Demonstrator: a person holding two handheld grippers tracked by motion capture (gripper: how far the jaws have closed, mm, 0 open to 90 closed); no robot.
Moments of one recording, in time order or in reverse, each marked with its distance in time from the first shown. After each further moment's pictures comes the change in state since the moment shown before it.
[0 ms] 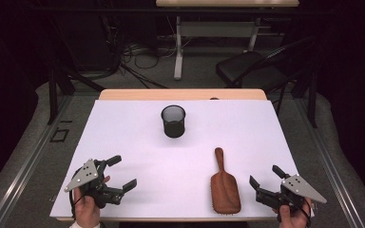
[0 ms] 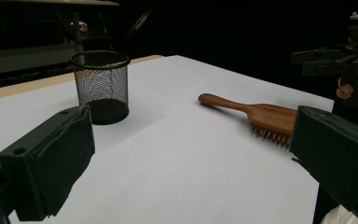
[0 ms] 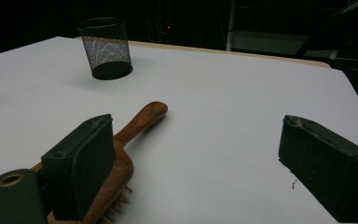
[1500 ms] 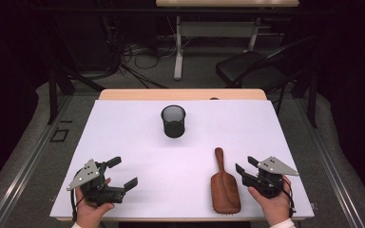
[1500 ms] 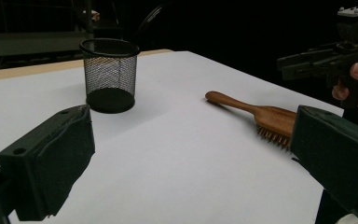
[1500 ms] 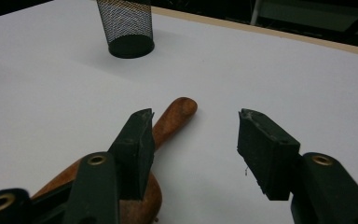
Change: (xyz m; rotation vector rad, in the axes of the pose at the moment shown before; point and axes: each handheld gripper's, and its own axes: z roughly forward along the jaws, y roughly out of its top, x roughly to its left) left arm -0.002 -0.003 0.002 0.012 0.051 -0.073; right arm 0.023 0.030 0.050 0.173 0.079 -0.062
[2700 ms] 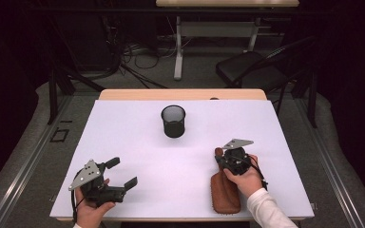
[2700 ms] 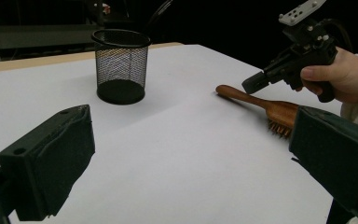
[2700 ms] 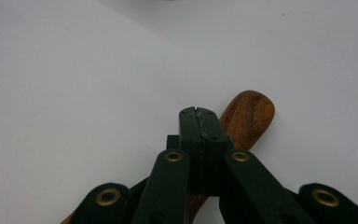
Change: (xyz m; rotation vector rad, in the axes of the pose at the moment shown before) left arm 0.000 -0.003 0.000 0.023 0.044 -0.012; right arm 0.018 0.024 0.093 0.327 0.160 -0.073
